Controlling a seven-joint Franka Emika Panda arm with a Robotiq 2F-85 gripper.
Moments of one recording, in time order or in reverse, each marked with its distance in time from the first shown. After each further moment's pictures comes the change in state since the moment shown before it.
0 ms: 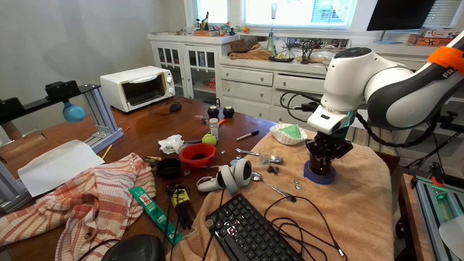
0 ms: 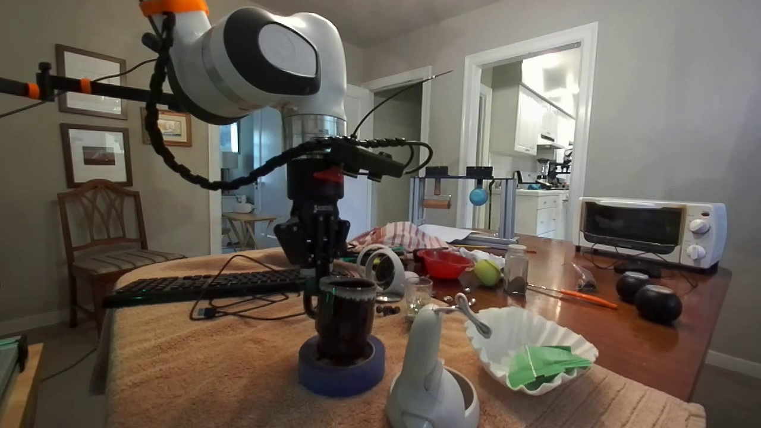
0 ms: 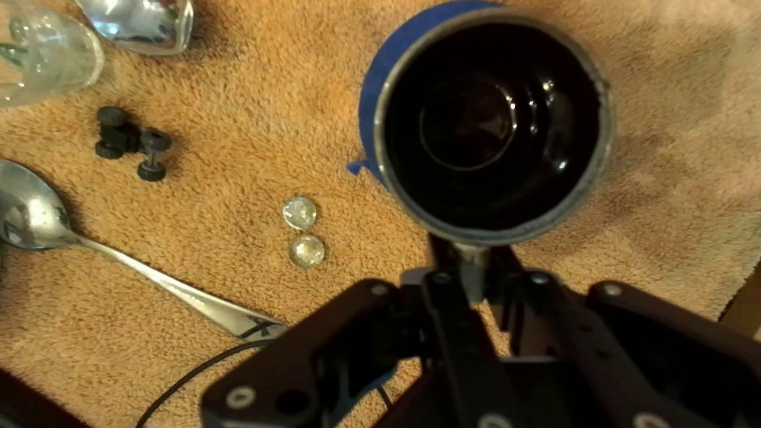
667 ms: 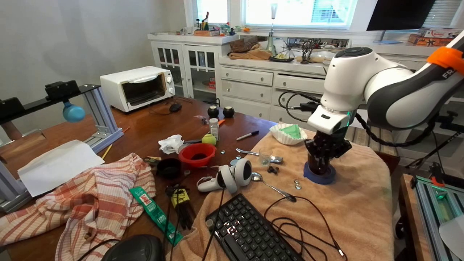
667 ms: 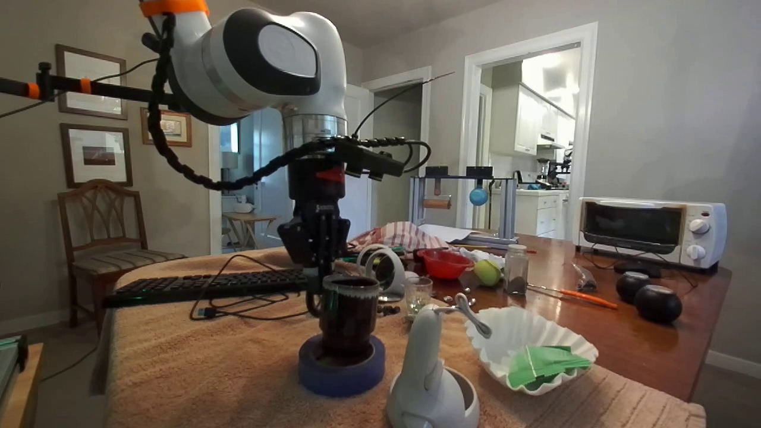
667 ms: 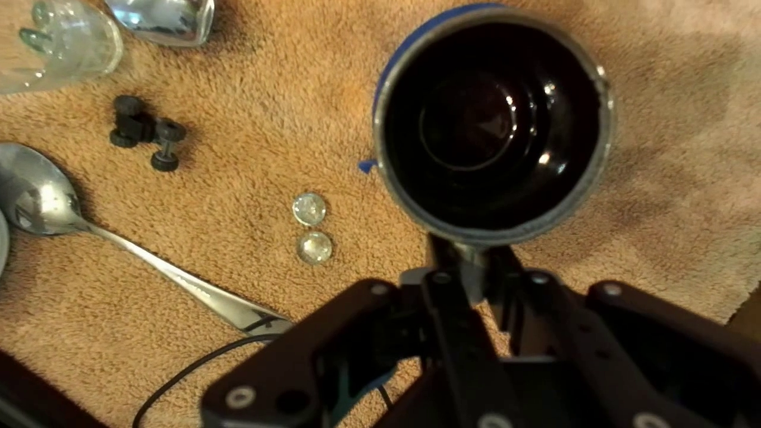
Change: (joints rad) arm 0.000 0.002 0.000 -0.001 -0.001 0.018 -0.036
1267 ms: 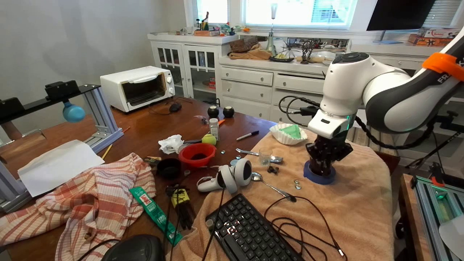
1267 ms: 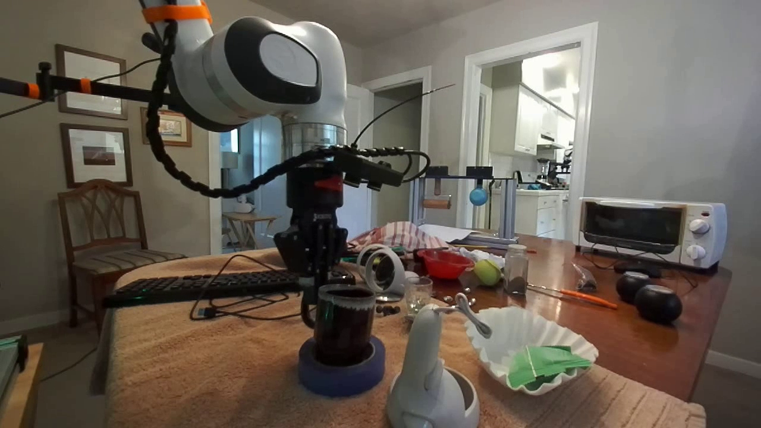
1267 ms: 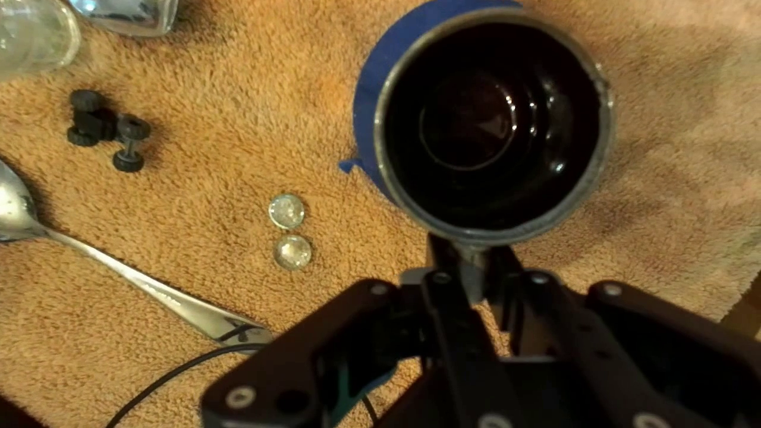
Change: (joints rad) arm -0.003 0.031 -0.001 -0.001 -0.007 0.000 0.000
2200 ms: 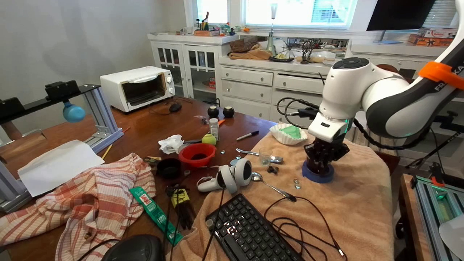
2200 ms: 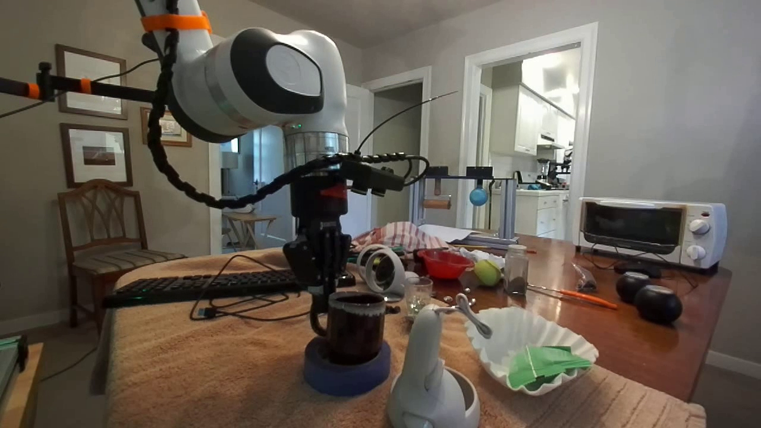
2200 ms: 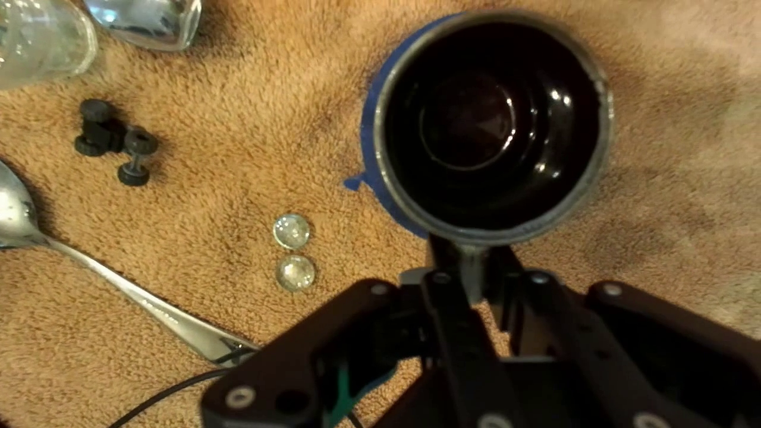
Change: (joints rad) arm -0.022 0.039 -0.003 -0.001 -0.093 0.072 0.006
